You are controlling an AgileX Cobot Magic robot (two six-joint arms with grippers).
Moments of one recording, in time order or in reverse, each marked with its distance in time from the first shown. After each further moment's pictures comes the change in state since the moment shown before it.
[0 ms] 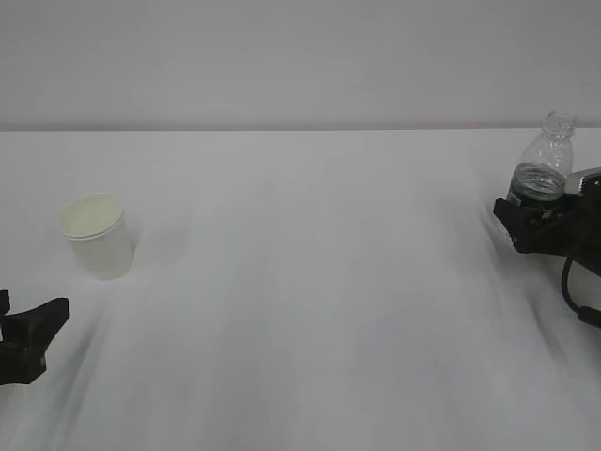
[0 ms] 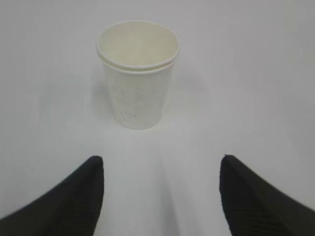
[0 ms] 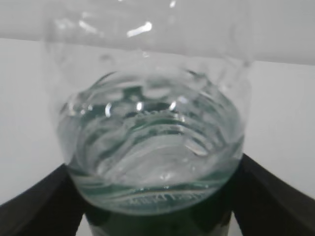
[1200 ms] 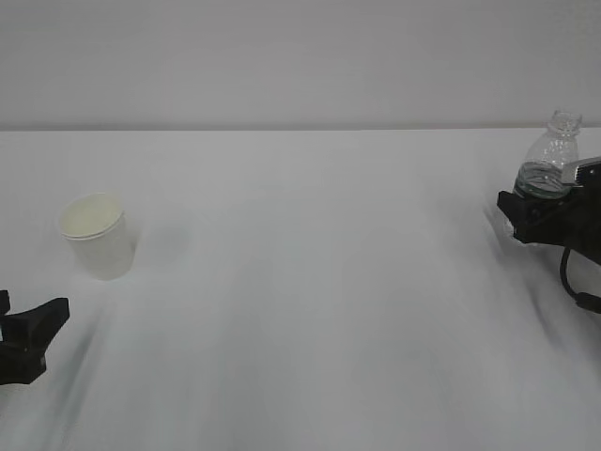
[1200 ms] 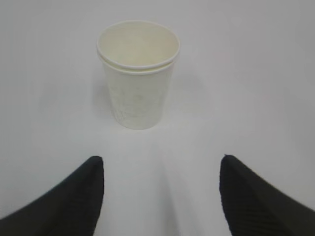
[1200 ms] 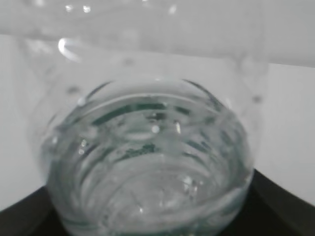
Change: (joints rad) left arm 0.000 0.000 0.000 0.000 0.000 0.000; right arm 0.002 0.000 -0.060 0.000 0.076 0.014
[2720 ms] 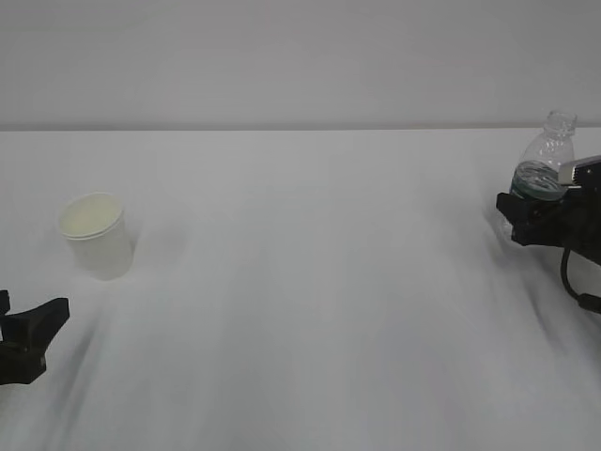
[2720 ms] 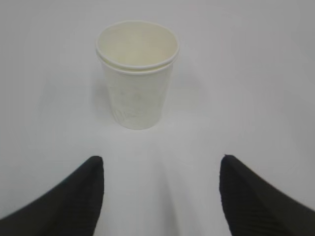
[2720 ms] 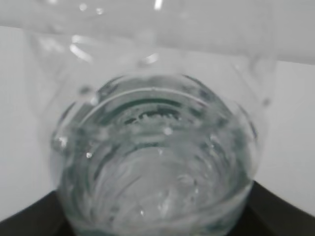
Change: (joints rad) left arm 0.000 0.000 0.000 0.000 0.000 0.000; right arm 0.000 -0.017 0.000 -0.055 0.027 0.022
